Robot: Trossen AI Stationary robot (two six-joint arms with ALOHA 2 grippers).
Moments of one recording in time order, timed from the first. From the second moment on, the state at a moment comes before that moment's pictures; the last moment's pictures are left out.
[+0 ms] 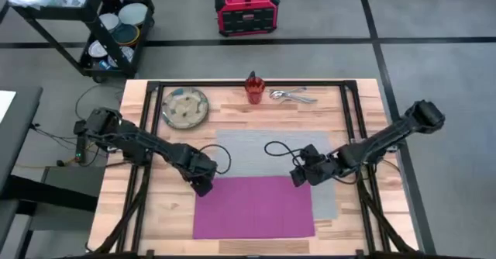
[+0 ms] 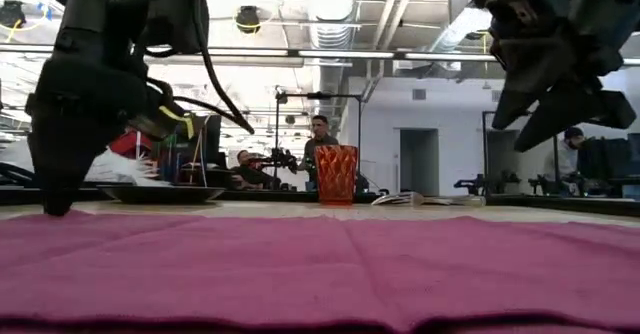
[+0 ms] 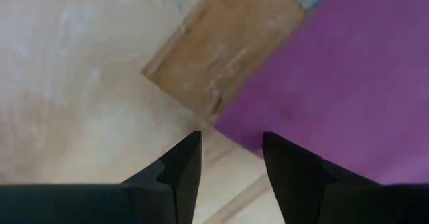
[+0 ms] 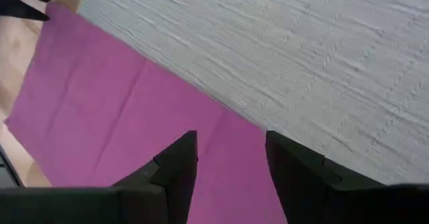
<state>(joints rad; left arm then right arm) -0.27 1.55 0.80 -0.75 0.13 -1.03 0.45 1.28 0.70 -0.42 0.37 1.44</state>
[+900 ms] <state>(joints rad) -0.32 1.46 0.73 -0.53 0.12 -1.08 0.47 1.28 0.70 -0.44 0.37 1.47</state>
